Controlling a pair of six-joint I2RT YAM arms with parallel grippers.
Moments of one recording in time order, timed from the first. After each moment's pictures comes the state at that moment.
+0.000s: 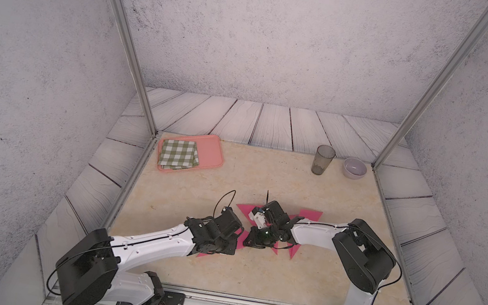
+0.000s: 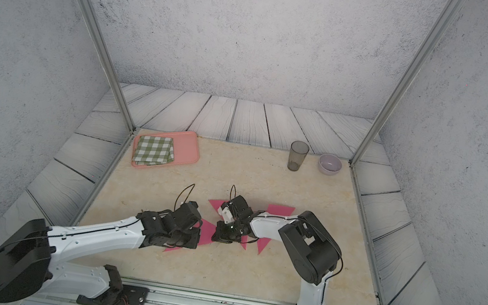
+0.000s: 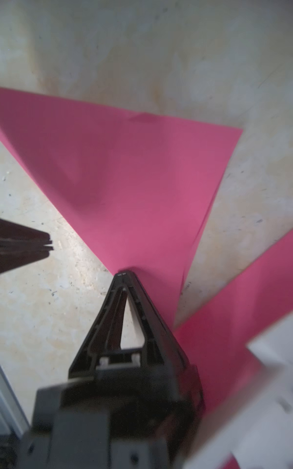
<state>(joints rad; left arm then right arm) -0.90 1.31 0.70 -0.49 -0.04 -0.78 0.77 1.87 0.96 -0.16 -0.53 0.59</state>
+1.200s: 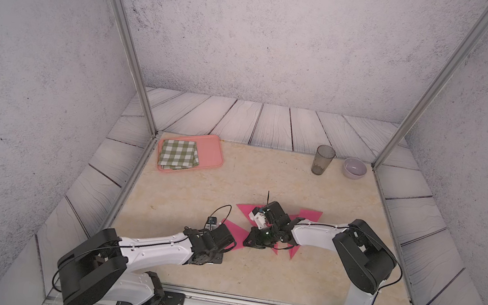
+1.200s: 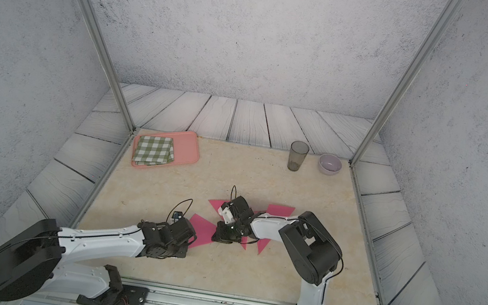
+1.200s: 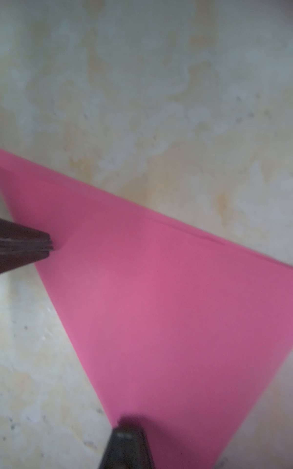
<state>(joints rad) -0.91 1.24 0.50 -0.54 -0.23 -0.92 0.77 1.86 0.94 -0.14 -0.53 0.59</state>
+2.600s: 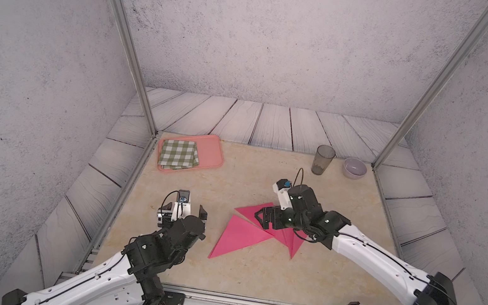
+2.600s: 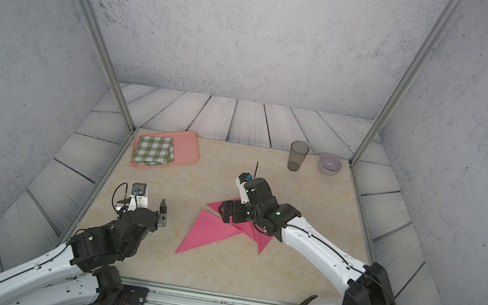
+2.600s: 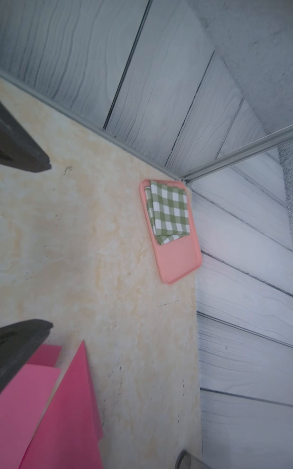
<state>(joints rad) -0.85 0.67 0.54 -0.47 -0.94 -0.37 0.76 1.30 1.05 -0.50 -0.02 0.40</state>
